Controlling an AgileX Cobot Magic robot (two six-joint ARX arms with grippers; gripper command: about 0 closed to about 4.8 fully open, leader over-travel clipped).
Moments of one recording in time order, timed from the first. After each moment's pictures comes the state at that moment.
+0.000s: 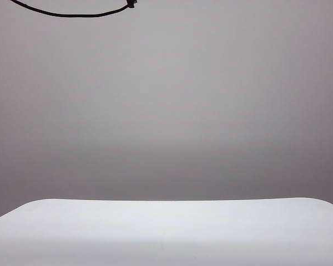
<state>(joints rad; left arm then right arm) -0.39 1.62 1.19 1.00 1.18 -0.92 0.58 1.30 1.28 -0.41 -0.64 0.10</state>
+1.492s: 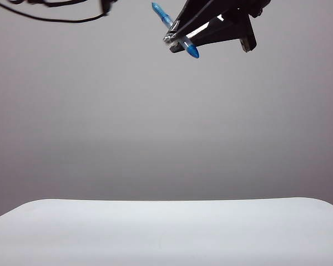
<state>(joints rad) -0.28 1.62 1.19 0.89 1.00 -0.62 0.59 1.35 1.15 -0.57 -0.65 0.01</state>
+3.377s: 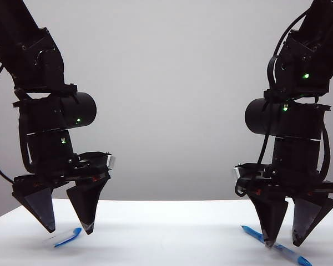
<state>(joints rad) -0.34 1.97 1.19 -0.61 0.16 0.09 0.35 1.97 1.14 -0.62 -0.11 0.00</state>
